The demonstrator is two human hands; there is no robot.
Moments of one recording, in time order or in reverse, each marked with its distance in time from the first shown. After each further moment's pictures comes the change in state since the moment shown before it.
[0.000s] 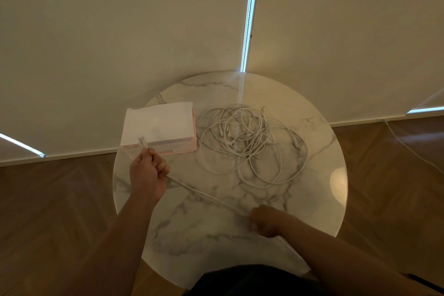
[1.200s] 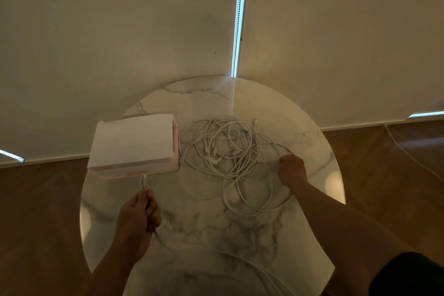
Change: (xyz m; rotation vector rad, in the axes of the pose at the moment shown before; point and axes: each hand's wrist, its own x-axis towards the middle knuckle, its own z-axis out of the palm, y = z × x) left_hand -0.002 -0.047 0.007 0.234 -0.069 -0.128; right_hand 0.073 0.152 -0.120 0.391 0.711 0.458
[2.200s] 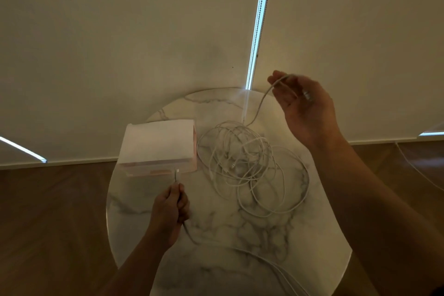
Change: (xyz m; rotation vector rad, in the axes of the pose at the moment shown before) left_hand -0.025 0.007 0.013 -0.017 -0.087 0.031; right_hand -0.069 -0.161 -0.174 1.797 -0.261 -0.495
